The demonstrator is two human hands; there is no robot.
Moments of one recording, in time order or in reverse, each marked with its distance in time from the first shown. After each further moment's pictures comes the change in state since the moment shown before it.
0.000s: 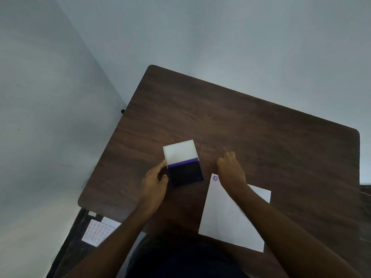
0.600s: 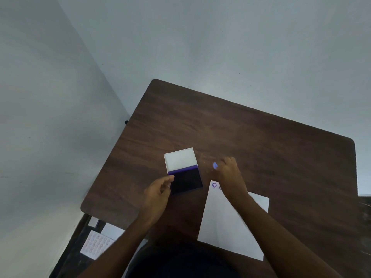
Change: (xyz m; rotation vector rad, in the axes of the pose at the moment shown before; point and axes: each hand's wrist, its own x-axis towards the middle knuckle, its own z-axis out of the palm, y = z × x) left_hand -0.019 -0.001 0.004 -0.076 -0.001 0.045; right_hand -0.016 0.007 -0.010 0.294 0.139 -0.050
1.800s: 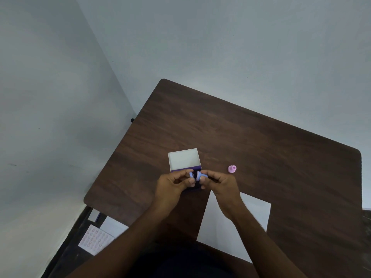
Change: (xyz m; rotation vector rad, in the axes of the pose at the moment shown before) left_hand -0.008 0.059 0.022 -0.250 -0.052 0.055; right_hand -0.037 -0.039 -0.001 1.135 -0.075 0.109
